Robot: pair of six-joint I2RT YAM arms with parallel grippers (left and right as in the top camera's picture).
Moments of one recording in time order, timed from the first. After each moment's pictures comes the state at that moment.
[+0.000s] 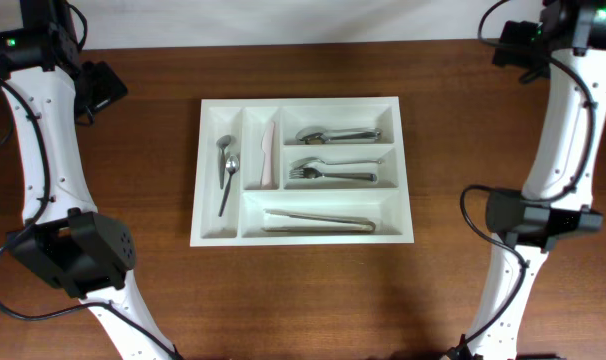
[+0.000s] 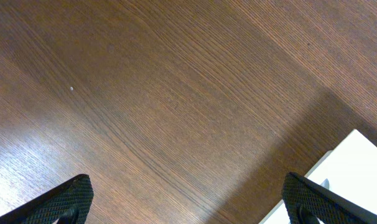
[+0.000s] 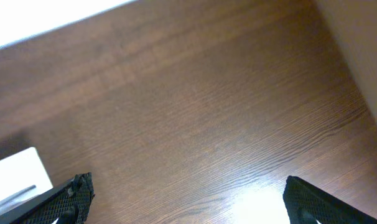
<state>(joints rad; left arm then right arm) 0.22 2.17 2.39 -1.45 -0.20 -0.44 -0.16 2.38 3.03 -1.64 0.24 0.27</state>
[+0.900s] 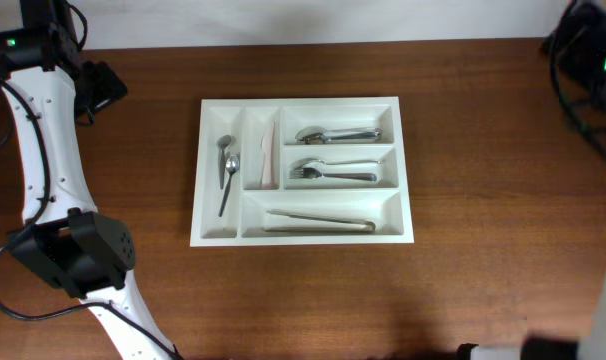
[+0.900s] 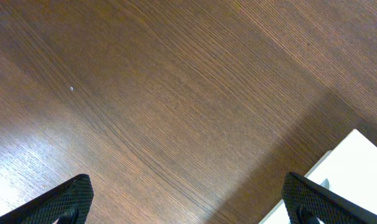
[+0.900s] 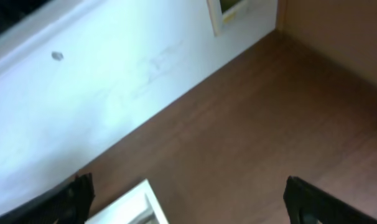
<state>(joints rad) 0.22 2.17 2.39 -1.45 -0.20 -0.44 -0.16 1.52 2.12 -1.11 0.15 0.55</state>
